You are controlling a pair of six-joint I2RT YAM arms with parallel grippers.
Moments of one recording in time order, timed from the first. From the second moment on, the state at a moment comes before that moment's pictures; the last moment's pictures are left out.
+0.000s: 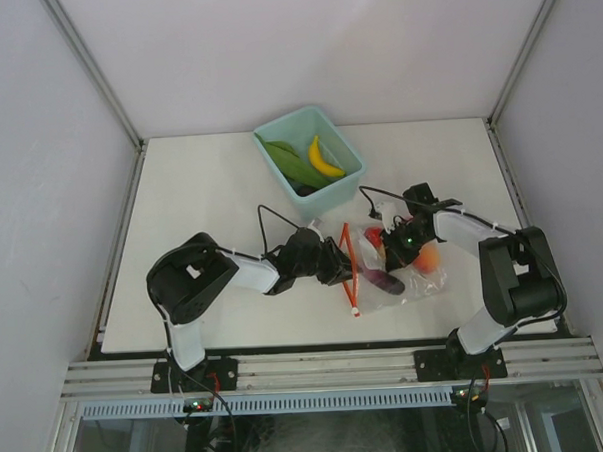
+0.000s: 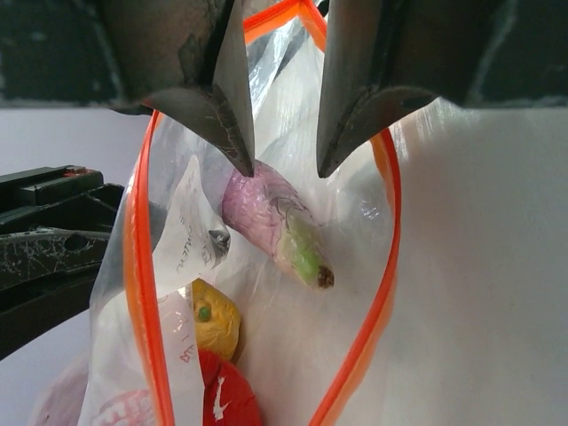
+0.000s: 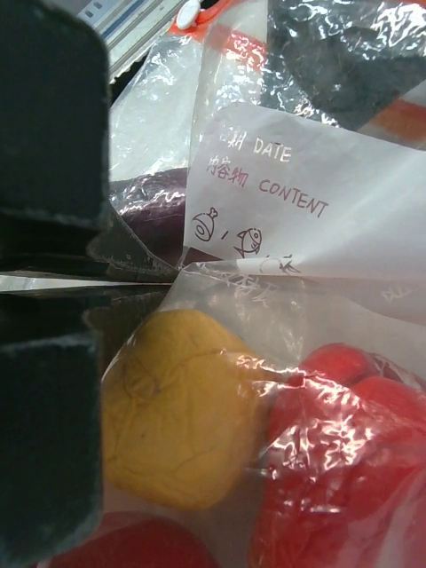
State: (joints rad) left arm -0.87 1.87 0.78 0.53 0.27 -1.29; right arm 0.23 1.58 0.88 -0.65 -0.54 -0.42
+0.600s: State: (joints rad) left arm -0.93 1.87 0.87 0.32 0.12 -1.55; right arm 0.25 1.62 0.91 -0.67 -0.58 -0.41
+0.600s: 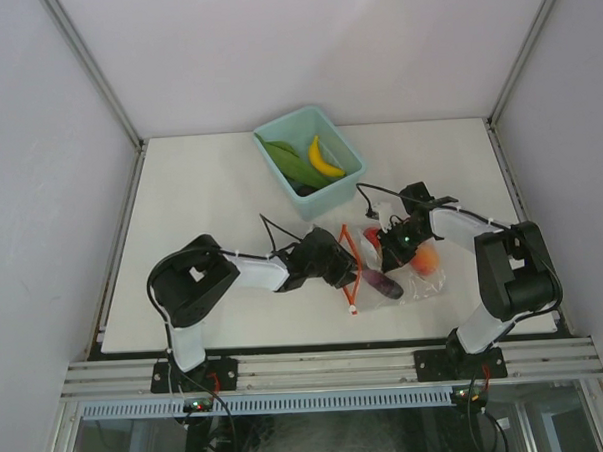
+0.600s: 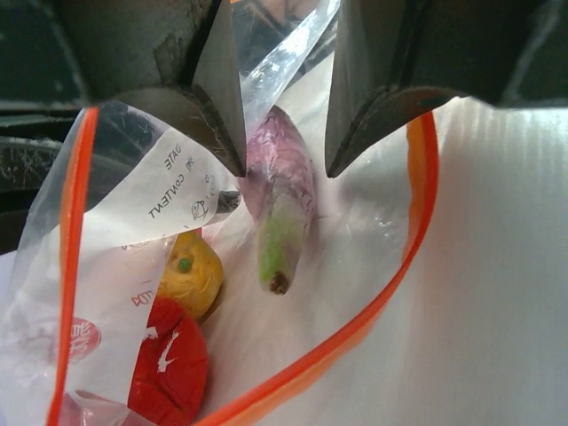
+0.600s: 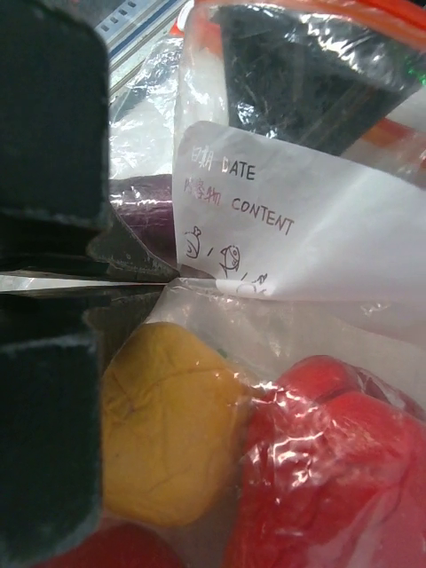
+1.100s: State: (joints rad) left arm -0.97 1.87 1.07 -0.07 -0.03 -1.78; right arm 0.25 1.62 0.91 -0.67 -0.59 -0.41
